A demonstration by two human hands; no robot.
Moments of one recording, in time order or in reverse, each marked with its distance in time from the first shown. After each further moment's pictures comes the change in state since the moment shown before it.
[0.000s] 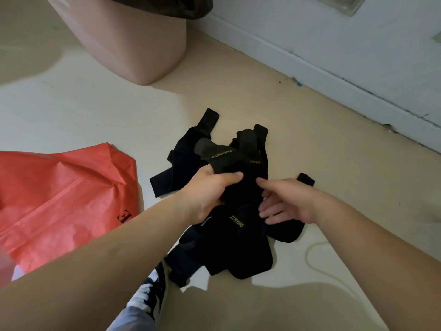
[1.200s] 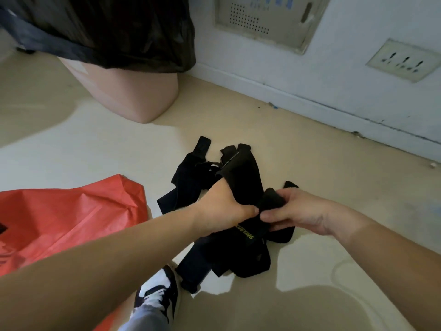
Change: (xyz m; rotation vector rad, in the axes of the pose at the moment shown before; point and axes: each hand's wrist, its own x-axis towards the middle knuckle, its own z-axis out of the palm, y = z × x) left_hand -0.077 0.036 0.044 0.716 -0.095 0.221; right_hand -0.092 0.022 -0.024 -0.004 -0.192 -0.318
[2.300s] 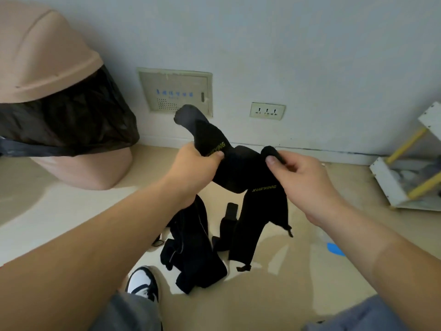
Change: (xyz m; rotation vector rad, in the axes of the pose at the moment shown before) left_hand -0.129 0.223 0.070 -0.071 0.281 0.260; right_hand -0.282 -0.027 0.001 0.027 0.965 -0.654
